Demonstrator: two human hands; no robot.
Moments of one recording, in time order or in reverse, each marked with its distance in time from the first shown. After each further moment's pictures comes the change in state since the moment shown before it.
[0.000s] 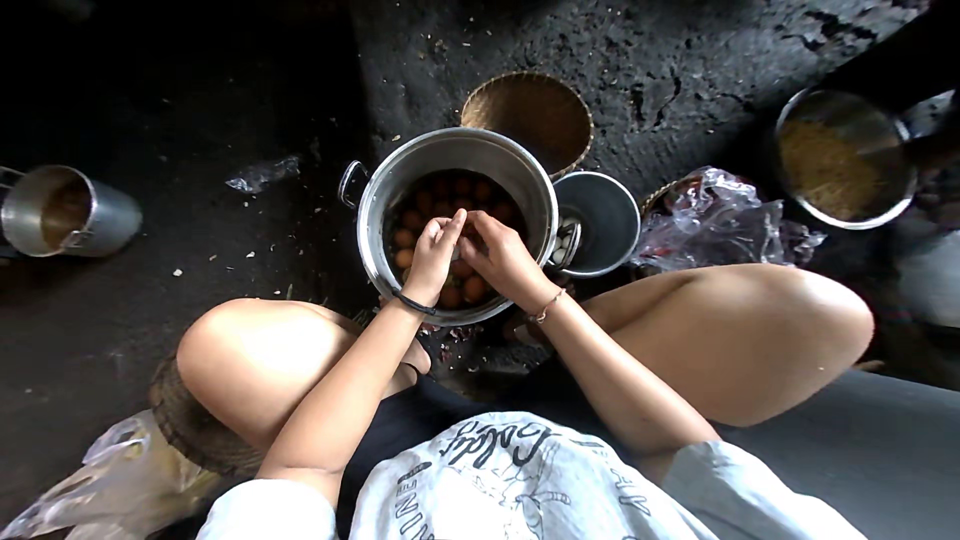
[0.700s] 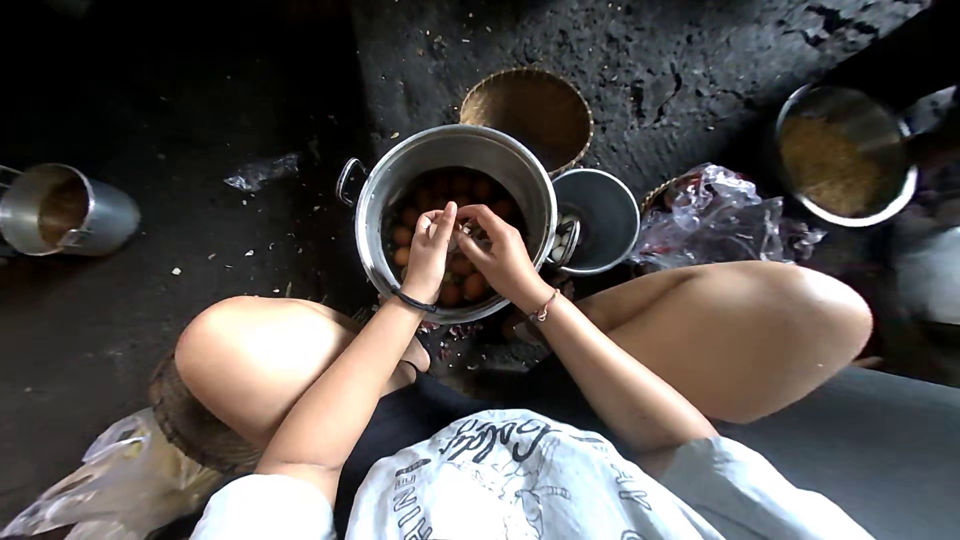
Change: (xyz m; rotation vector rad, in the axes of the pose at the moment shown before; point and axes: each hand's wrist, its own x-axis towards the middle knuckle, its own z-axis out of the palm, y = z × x) left_hand 0.001 -0.003 0.003 -0.087 0.071 -0.005; right_hand 0.001 -0.004 0.004 0.172 0.085 0.022
